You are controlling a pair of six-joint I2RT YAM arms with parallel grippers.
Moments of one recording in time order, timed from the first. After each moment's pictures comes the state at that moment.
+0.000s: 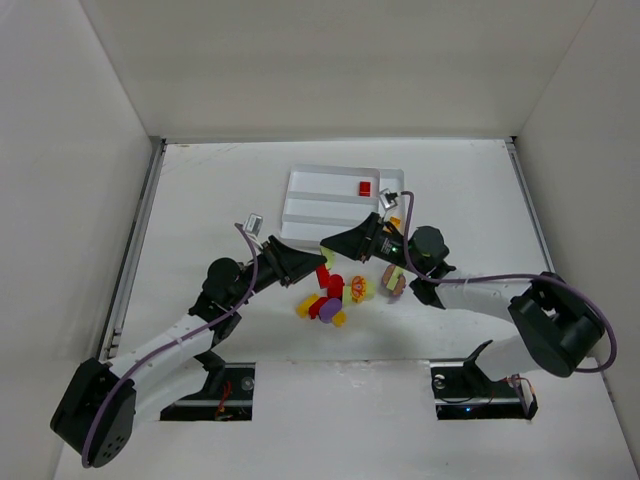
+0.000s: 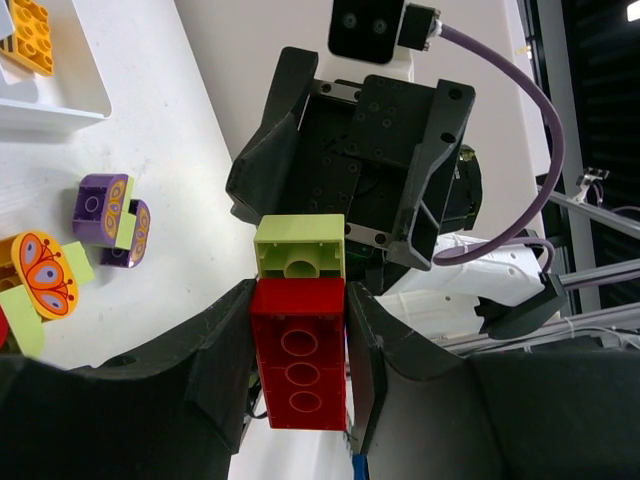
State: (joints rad) left arm -0.58 0.89 0.26 0.72 0.41 -1.28; right arm 0.69 1.41 0.57 1.05 -0.45 1.14
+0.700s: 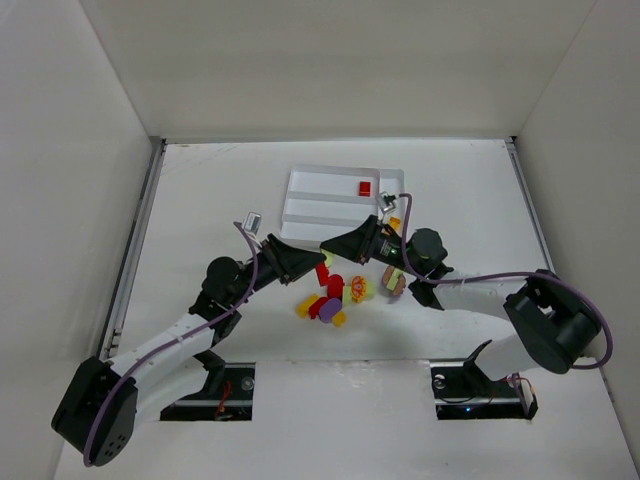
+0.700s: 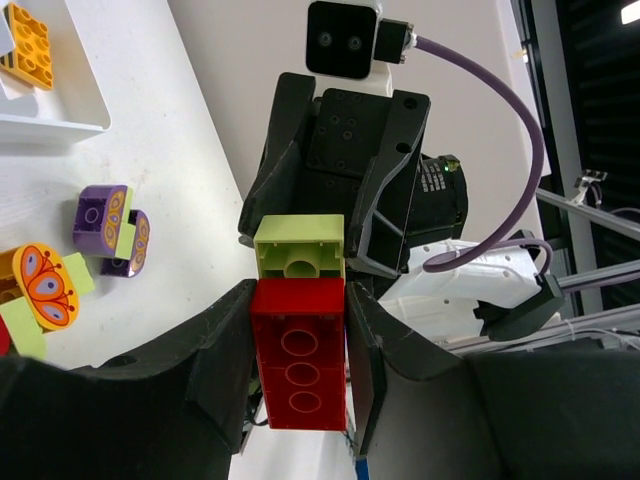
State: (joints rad) left arm -0.57 0.90 0.27 0.74 0.41 -1.28; right arm 0.70 1.44 0.56 1.09 -0.47 1.19
